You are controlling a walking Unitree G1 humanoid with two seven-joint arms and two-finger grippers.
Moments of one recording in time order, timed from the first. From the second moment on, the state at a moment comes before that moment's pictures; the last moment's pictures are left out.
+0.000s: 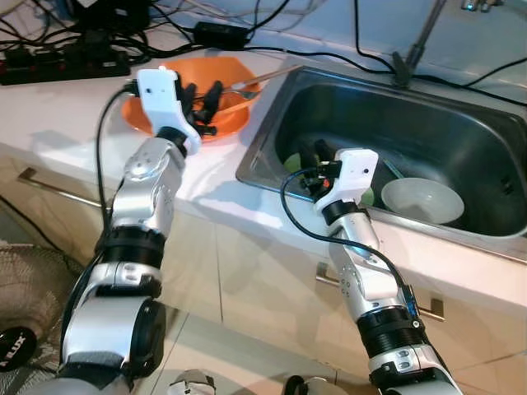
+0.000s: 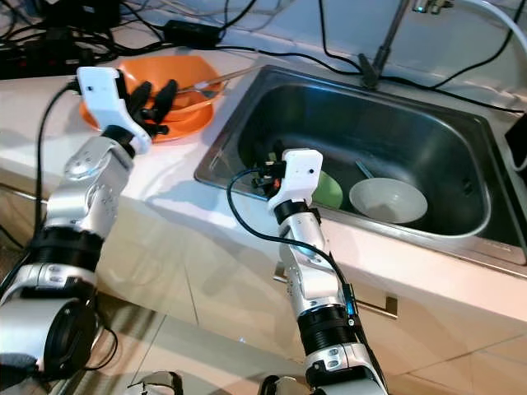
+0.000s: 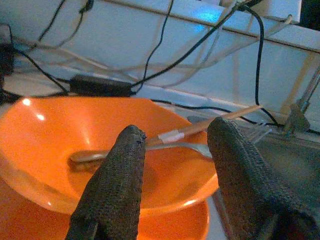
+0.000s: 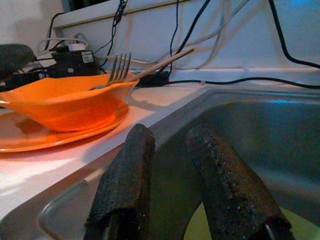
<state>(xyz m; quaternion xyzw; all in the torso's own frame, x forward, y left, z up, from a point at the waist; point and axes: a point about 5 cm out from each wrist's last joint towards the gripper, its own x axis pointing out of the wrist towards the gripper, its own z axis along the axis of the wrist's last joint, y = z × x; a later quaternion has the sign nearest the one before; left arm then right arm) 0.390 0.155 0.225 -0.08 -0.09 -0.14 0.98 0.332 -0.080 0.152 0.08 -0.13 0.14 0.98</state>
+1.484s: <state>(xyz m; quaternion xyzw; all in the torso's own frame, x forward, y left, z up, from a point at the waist) 0.397 0.129 0.228 -0.06 -0.10 -0.17 0.98 0.332 -0.081 0.151 0.08 -0.13 0.14 0.98</state>
